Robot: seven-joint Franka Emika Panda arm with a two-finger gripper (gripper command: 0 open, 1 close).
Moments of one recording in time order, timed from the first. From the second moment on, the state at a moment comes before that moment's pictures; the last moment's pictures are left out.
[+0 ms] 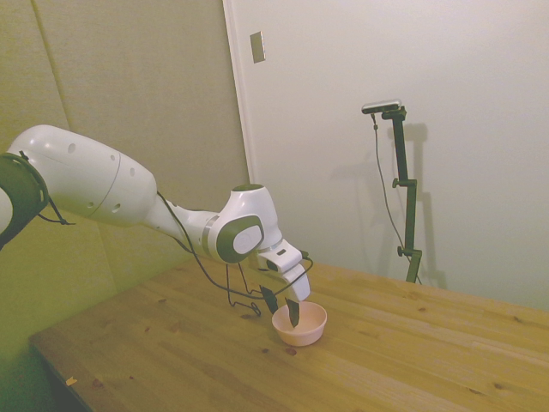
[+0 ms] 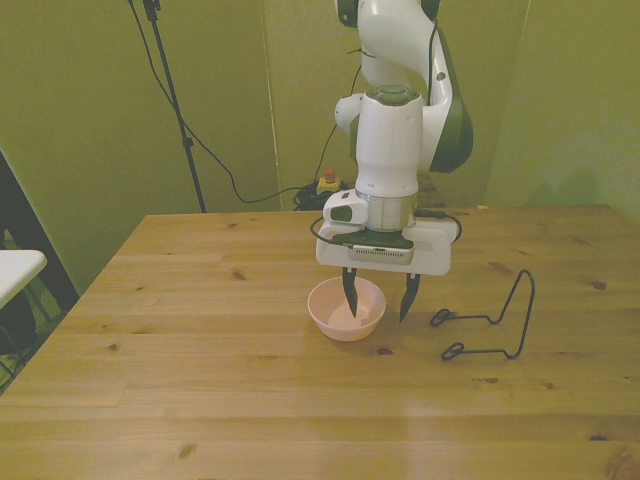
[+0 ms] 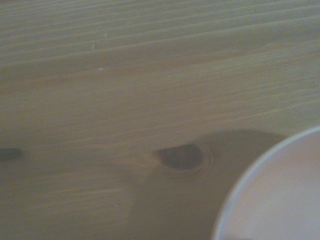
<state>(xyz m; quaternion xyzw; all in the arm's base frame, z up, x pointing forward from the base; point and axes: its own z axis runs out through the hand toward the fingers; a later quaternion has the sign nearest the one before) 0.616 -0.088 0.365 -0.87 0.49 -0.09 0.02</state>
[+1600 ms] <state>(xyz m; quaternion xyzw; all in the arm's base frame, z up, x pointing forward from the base) 0.581 -0.105 0.504 -0.86 0.45 -0.08 0.23</state>
